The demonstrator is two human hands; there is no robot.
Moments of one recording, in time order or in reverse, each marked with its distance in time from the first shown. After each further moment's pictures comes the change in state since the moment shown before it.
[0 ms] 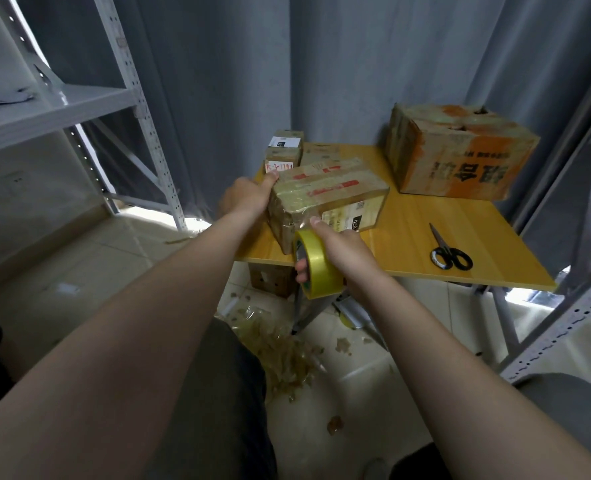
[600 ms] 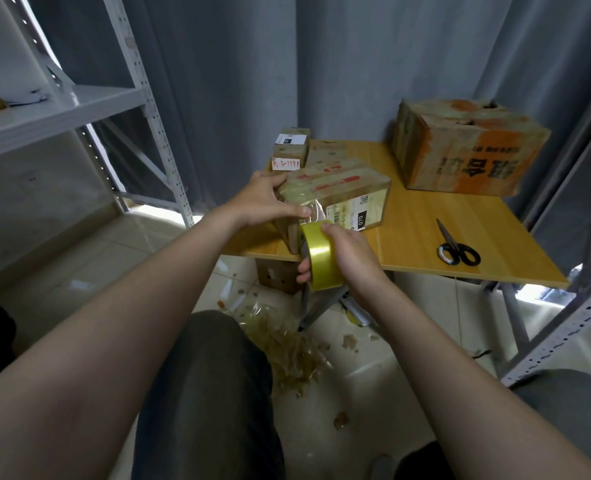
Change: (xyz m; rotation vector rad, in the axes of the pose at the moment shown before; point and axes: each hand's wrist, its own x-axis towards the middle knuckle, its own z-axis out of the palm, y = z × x) left_hand -0.015 -0.005 -0.025 0.193 -0.433 0.487; right_hand -0.011 0.011 0.005 0.077 -0.060 -0.083
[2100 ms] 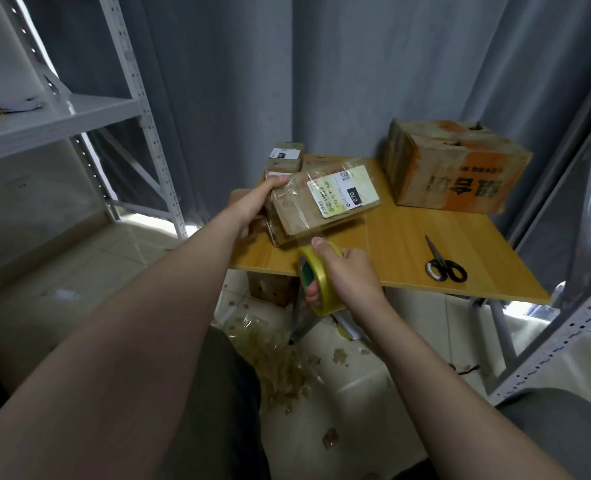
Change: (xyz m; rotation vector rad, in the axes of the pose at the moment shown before) left_hand -0.001 0.030 0.005 -0.705 0.248 -0.474; right_hand -0.011 0.001 -0.012 -0.112 0.104 -0.014
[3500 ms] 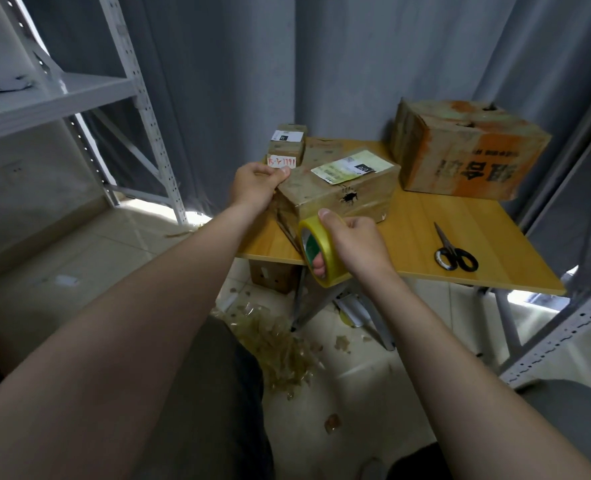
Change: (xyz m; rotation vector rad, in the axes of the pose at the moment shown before) left_hand 0.048 -0.023 0.007 0.199 0.223 0.308; right_hand 0.023 -0.014 0.000 -0.023 0.032 -0.051
